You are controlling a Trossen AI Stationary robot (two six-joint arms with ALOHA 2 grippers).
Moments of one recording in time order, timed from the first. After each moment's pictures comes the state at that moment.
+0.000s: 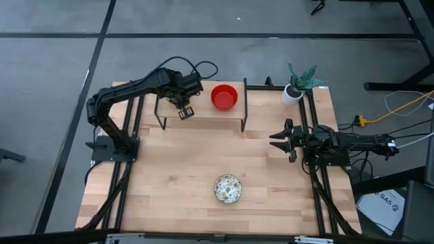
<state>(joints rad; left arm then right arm) 0.36 1.62 1.69 -1.41 -0.32 -0.09 0.00 0.10 0.01 0.02 0.03 0.18</state>
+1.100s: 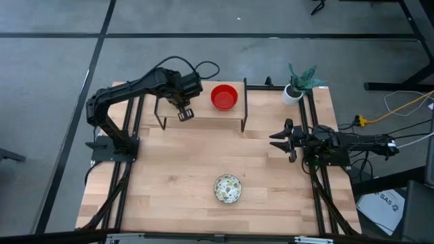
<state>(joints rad) 0.33 1.61 1.75 -1.43 -0.28 -0.06 0.00 0.10 0.01 0.02 0.03 0.17</state>
